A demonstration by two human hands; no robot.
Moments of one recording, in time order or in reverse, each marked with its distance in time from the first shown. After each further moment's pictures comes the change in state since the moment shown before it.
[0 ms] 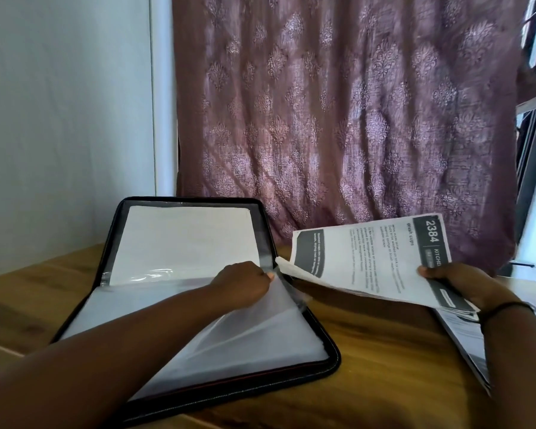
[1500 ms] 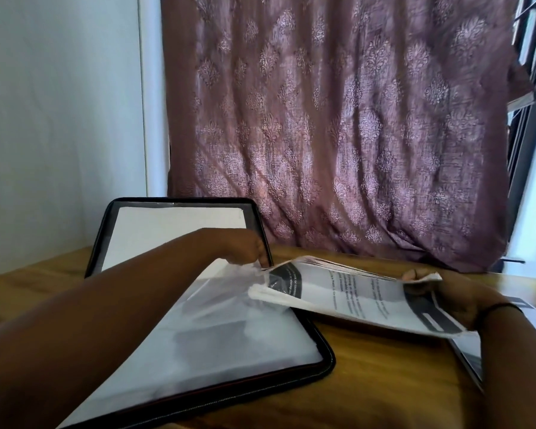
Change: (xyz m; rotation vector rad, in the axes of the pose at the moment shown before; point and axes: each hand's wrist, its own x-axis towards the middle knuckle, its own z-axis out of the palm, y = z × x) left_hand 0.034 0.012 -0.068 0.048 -0.288 0.188; right_hand -0.014 0.012 0.002 -0.039 -0.336 0.016
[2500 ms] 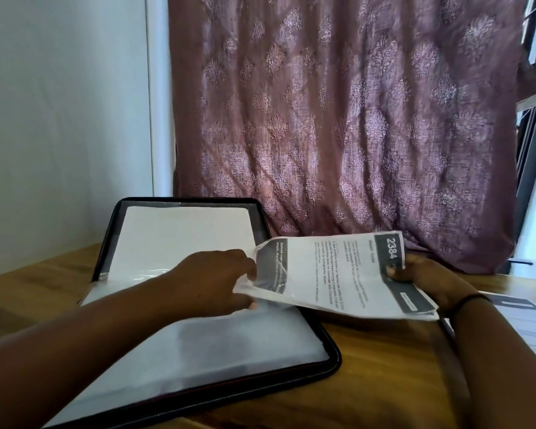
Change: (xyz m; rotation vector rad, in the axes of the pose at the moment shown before) left_hand -0.101 -0.007 0.036 0.320 0.359 0.128; right_hand 0.042 -0.002 0.023 0.011 0.096 -0.125
